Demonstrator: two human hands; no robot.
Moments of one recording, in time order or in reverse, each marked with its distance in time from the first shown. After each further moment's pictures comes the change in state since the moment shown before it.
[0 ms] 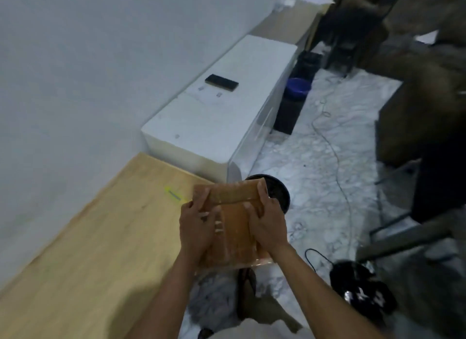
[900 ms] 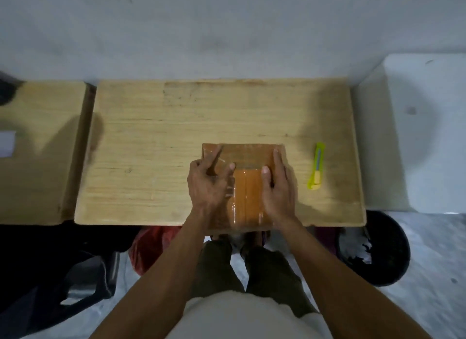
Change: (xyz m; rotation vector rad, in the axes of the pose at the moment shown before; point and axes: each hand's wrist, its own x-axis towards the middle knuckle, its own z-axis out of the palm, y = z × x) left_hand -0.052 -0.145 -0.064 -0.197 0.913 -0.792; right_hand 0.037 -0.062 0.234 -0.163 -0.948 -0.410
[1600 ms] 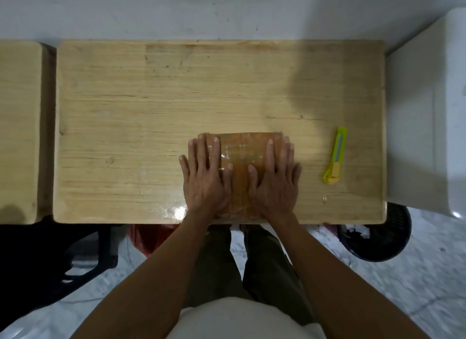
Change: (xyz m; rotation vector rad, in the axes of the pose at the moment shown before) left_hand 0.029 -0.070 0.023 0.879 -0.137 0.234; right_hand 0.031 0.032 0.059 -0.617 0.071 -0.150
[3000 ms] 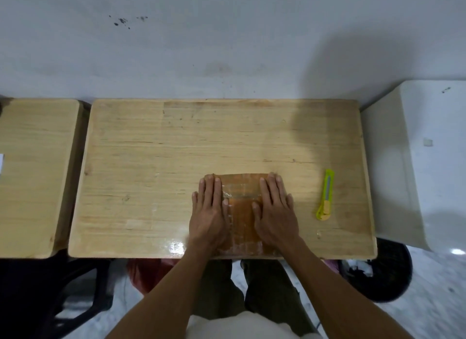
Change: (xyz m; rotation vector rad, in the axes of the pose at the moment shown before) left_hand 0.006 -0.004 -0.018 -0.112 -0.142 0.056; right_hand 0.016 0.003 -0.036 0.003 -0.188 -0.157
